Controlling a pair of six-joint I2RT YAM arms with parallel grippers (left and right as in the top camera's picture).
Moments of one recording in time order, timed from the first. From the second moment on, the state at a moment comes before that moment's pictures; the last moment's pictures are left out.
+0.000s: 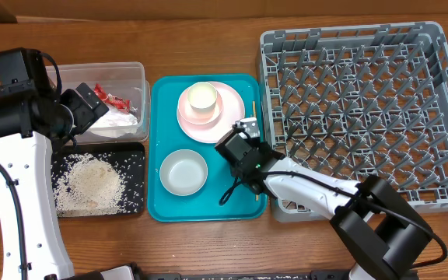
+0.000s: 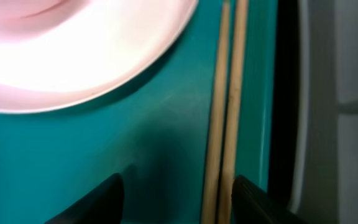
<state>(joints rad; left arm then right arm) 0.25 1.47 1.59 -1.29 0.04 -0.53 0.80 1.81 1.00 -0.32 0.38 0.59</state>
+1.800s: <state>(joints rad) 0.25 1.47 1.59 -1.29 0.04 -0.53 0.78 1.83 1.00 -0.32 0.21 0.63</state>
